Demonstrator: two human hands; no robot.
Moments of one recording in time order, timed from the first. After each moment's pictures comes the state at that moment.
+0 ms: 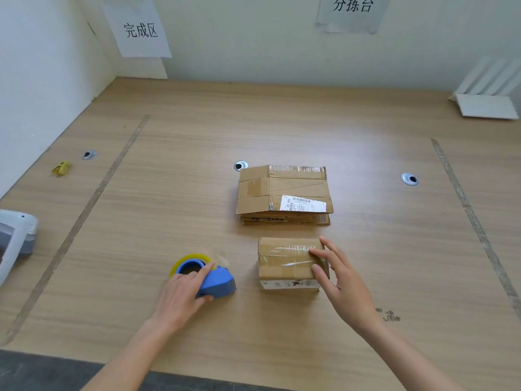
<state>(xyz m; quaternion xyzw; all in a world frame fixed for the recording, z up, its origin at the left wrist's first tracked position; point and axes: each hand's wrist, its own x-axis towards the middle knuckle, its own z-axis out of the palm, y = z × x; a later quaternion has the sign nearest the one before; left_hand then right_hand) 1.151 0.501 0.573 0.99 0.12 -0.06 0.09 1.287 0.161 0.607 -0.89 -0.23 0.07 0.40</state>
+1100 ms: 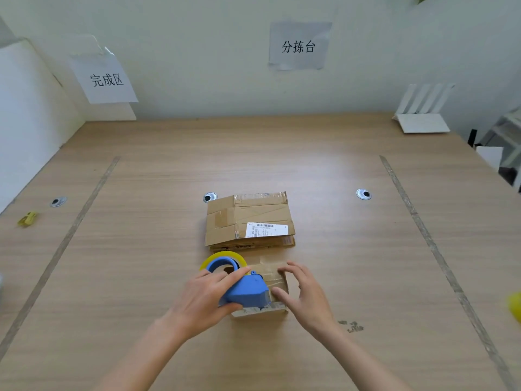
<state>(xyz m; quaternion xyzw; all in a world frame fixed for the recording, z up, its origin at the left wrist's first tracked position) 1.227 0.413 0.673 0.98 -0.13 0.01 0.14 1.297 0.158 0.628 -0.88 -0.14 0.10 0.44</state>
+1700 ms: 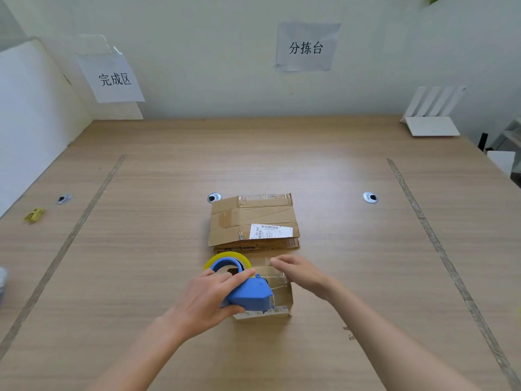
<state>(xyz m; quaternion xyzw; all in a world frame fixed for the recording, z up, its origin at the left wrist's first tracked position) 1.233 0.415 0.670 0.98 -0.13 -0.02 0.13 1.361 0.187 0.663 -0.78 -0.11 0.39 0.47</state>
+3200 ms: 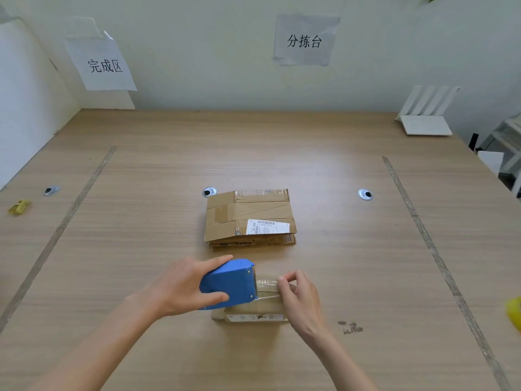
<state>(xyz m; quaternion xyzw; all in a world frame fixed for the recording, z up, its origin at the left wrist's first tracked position) 1.241 0.453 0.697 0.97 -0.07 -0.09 0.19 1.281 0.186 0.639 -0.83 0.01 0.14 0.53</state>
